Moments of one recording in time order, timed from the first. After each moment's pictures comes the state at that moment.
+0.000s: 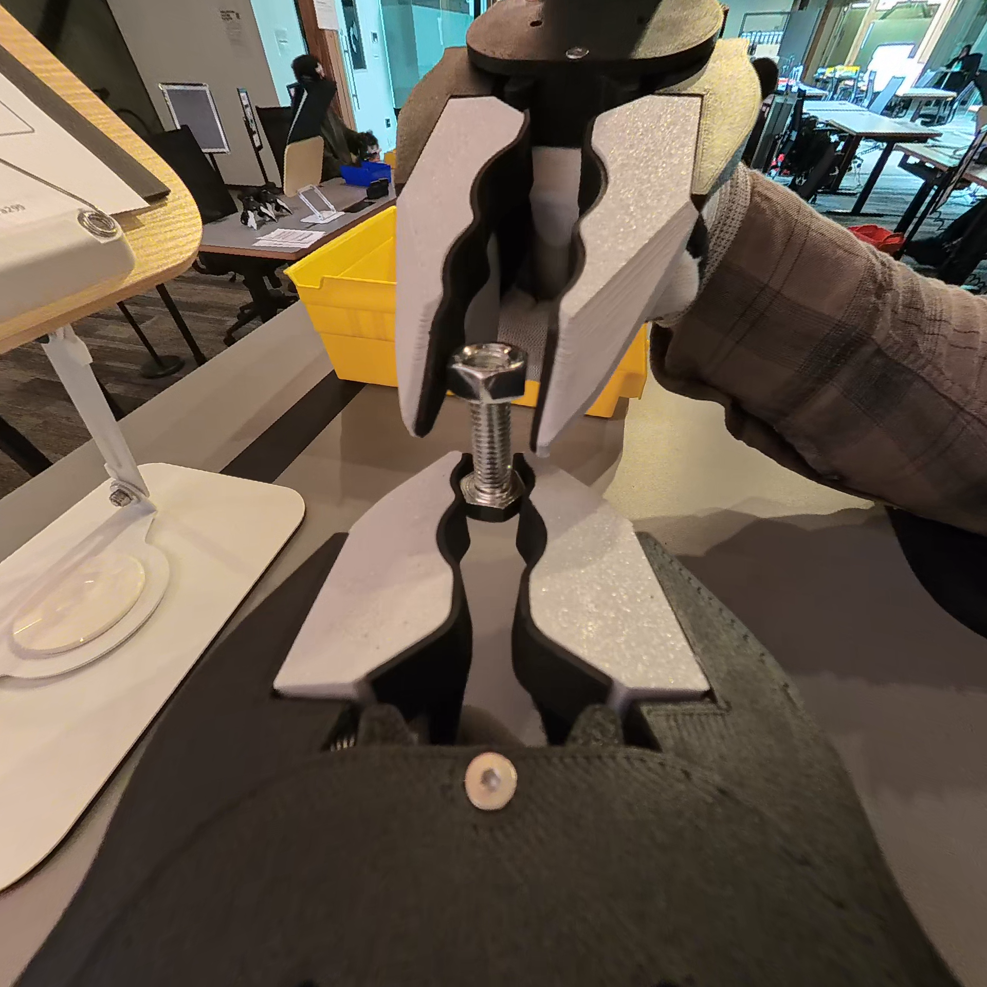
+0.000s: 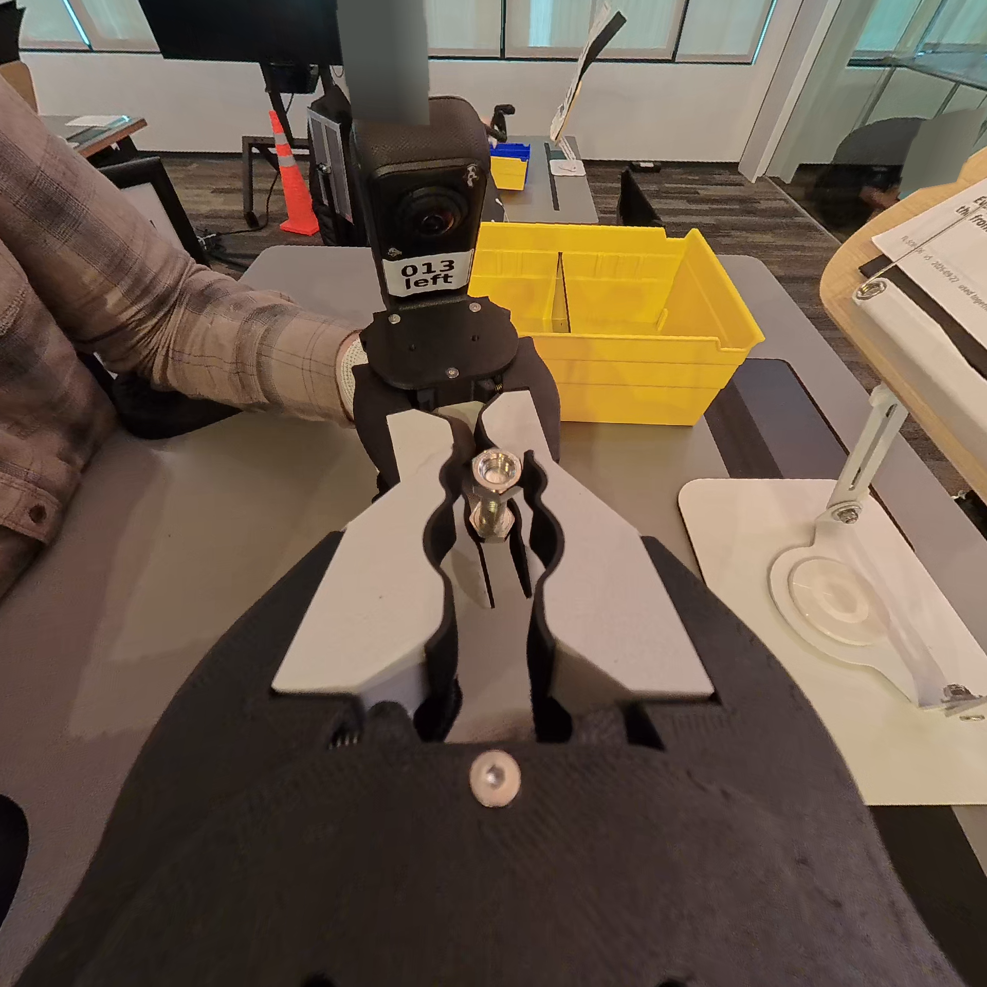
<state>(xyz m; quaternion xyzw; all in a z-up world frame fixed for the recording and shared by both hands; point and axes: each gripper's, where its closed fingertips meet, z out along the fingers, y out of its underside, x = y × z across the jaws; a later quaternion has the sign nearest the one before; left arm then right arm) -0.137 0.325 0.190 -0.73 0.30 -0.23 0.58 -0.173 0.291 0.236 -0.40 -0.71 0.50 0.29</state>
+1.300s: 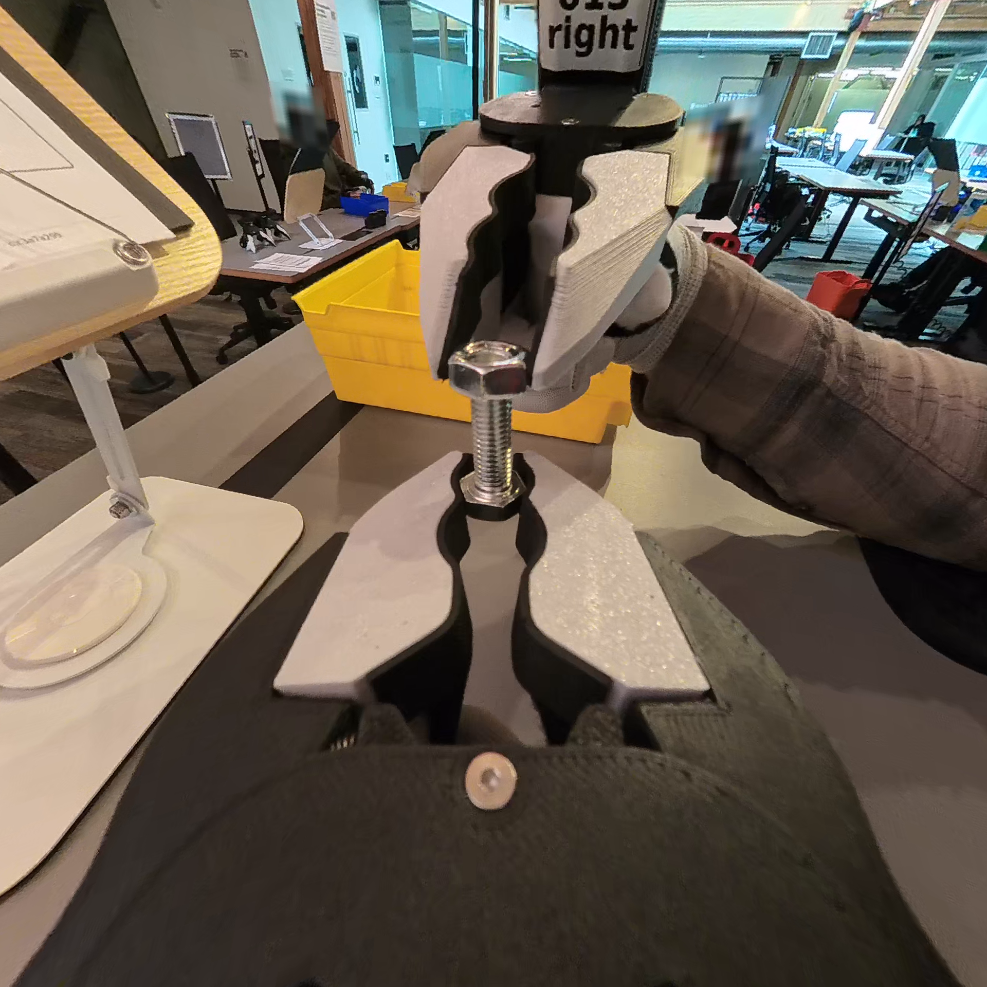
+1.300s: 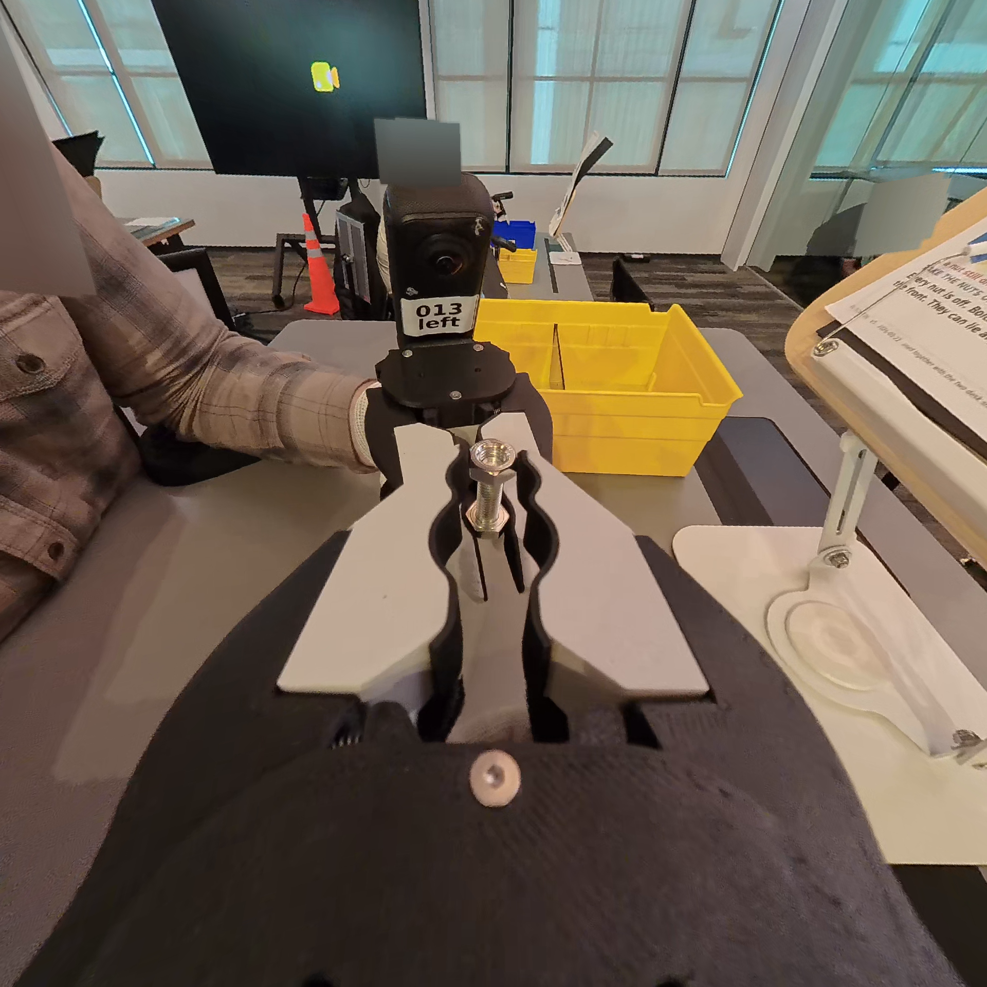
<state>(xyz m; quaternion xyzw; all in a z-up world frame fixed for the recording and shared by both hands) -0.141 0.323 0.204 -0.71 0.28 -0.25 0.59 -0.171 0.297 0.255 -0.37 -0.67 0.56 0.31</state>
